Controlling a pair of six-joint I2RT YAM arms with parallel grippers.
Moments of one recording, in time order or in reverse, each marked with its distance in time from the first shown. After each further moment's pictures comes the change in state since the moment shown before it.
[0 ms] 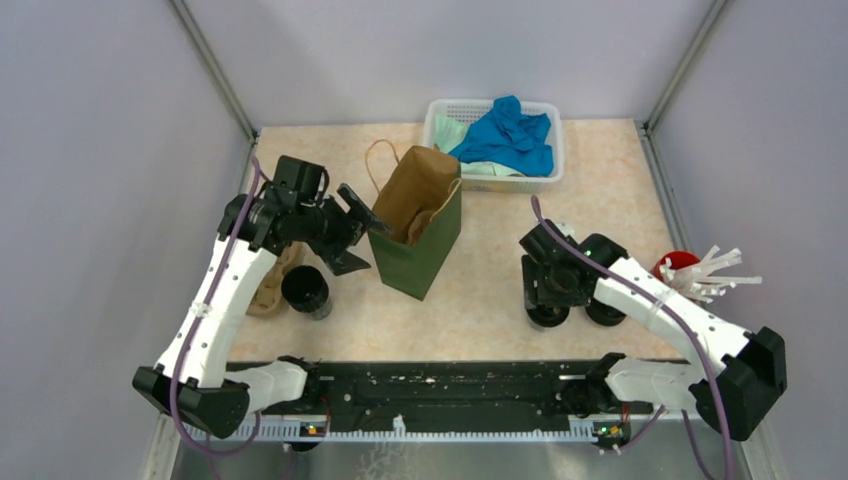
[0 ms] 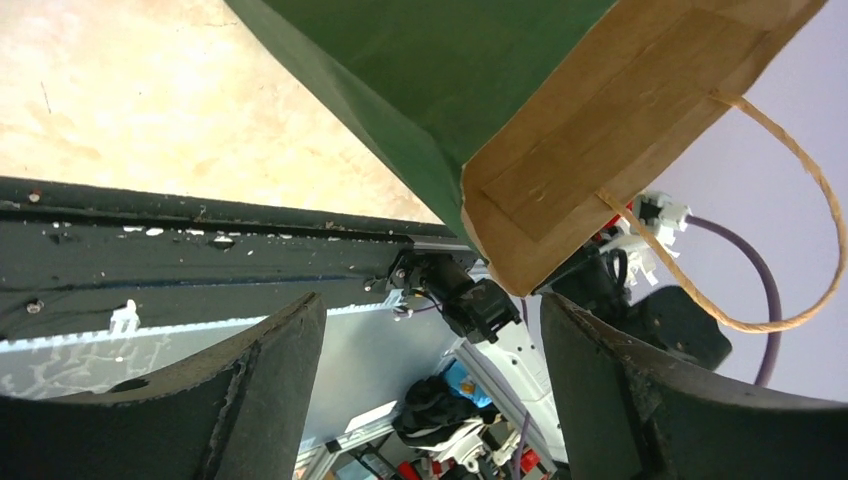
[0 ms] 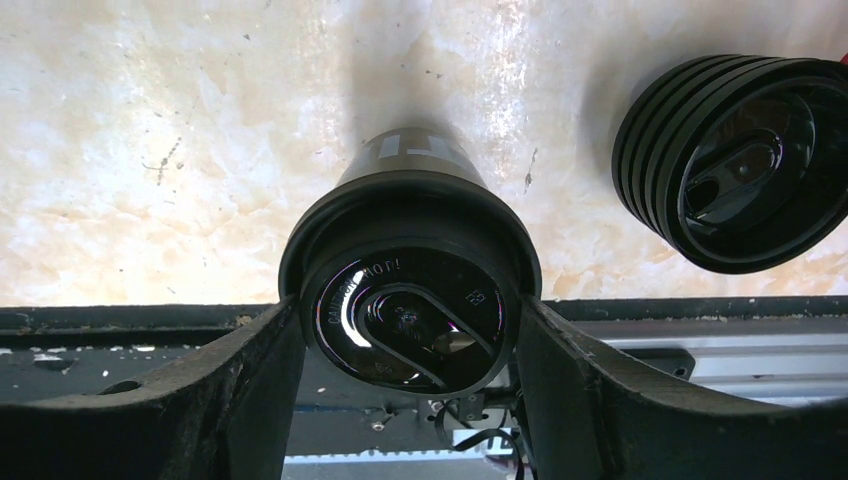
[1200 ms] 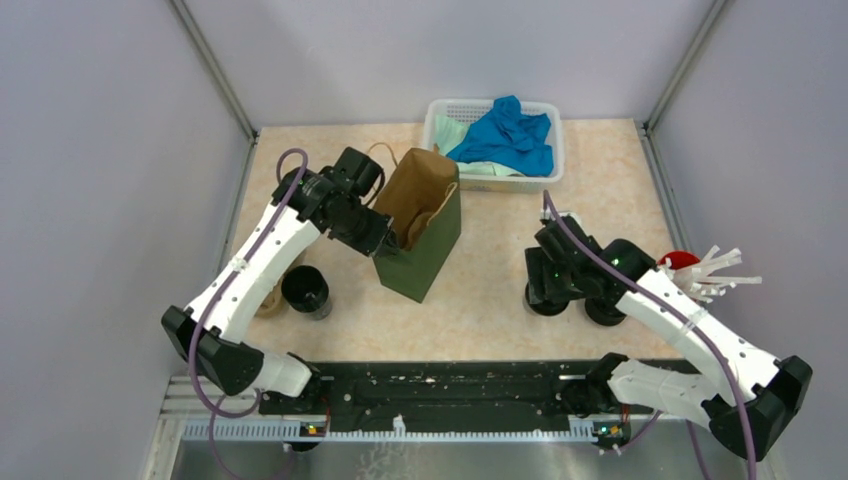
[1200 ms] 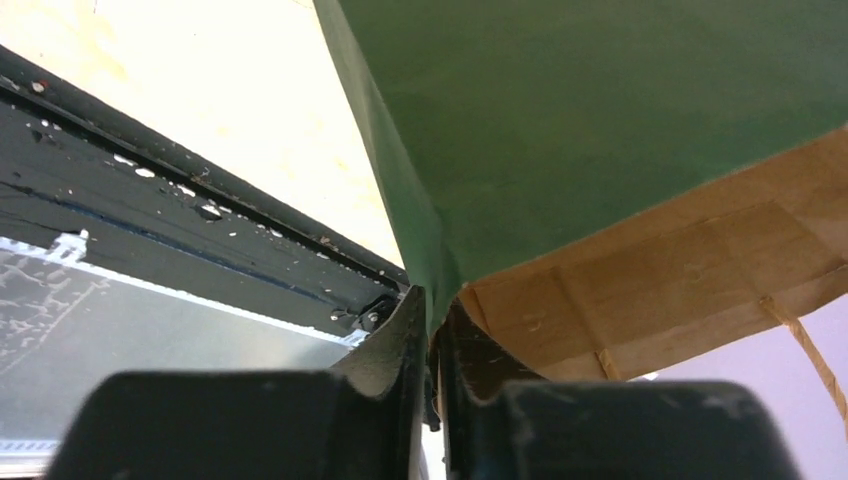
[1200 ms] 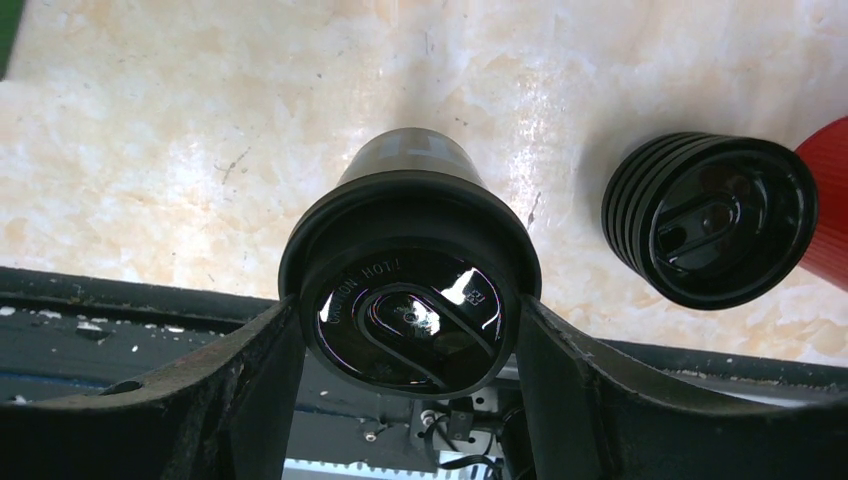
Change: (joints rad) left arm -0.239 0.213 0.139 -0.165 -0.316 -0.469; right arm 0.000 -0.135 0.035 0.025 -0.007 -0.101
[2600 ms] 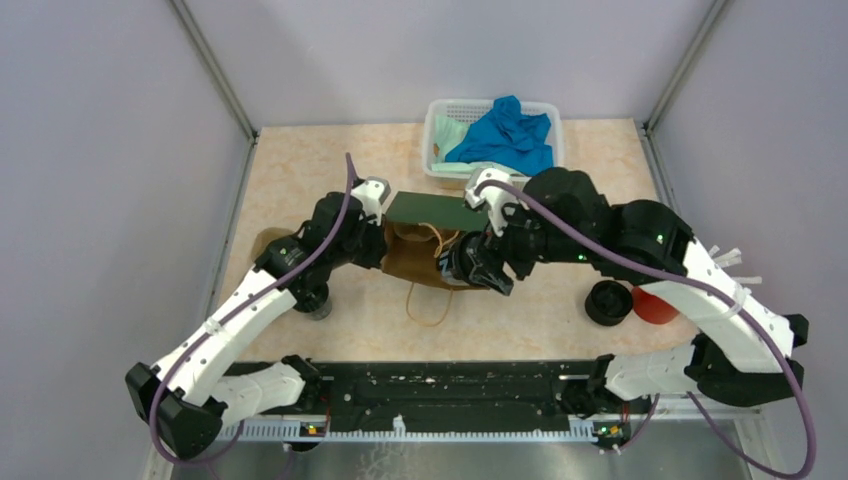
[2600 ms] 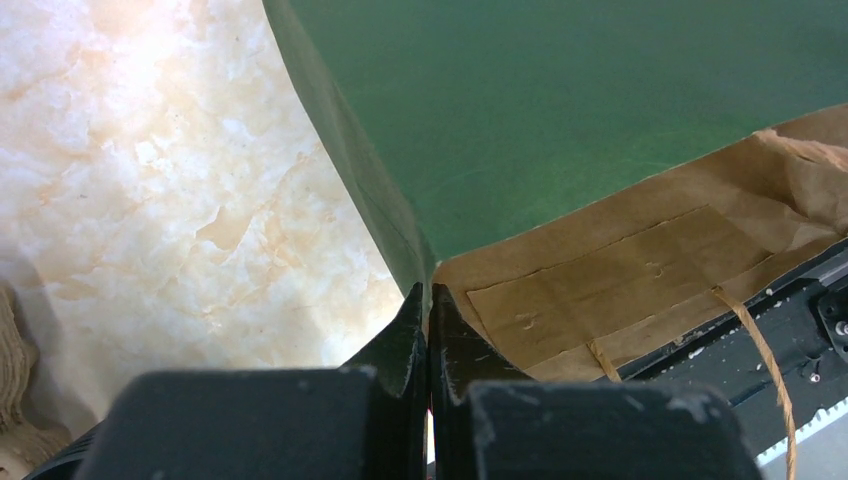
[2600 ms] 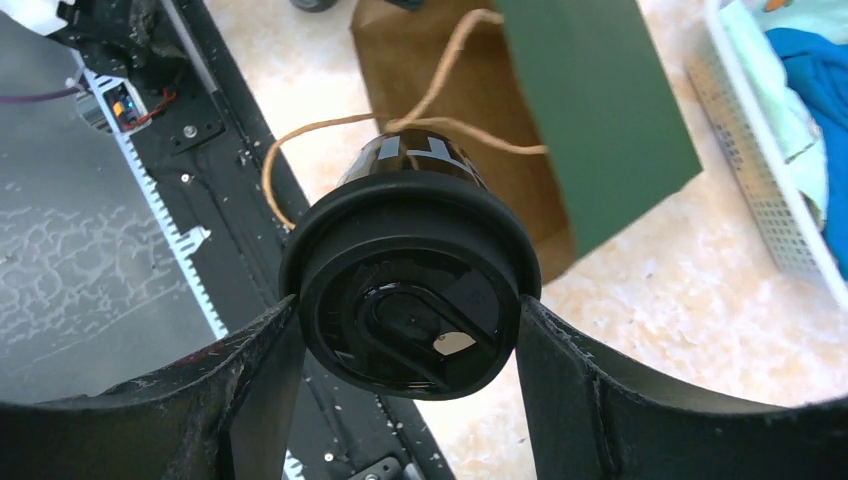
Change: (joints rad) left arm -0.058 -0.366 -0.529 0.701 -0.076 1.347; right arm 0.331 0.219 0.784 -0.069 -0.264 -0.578
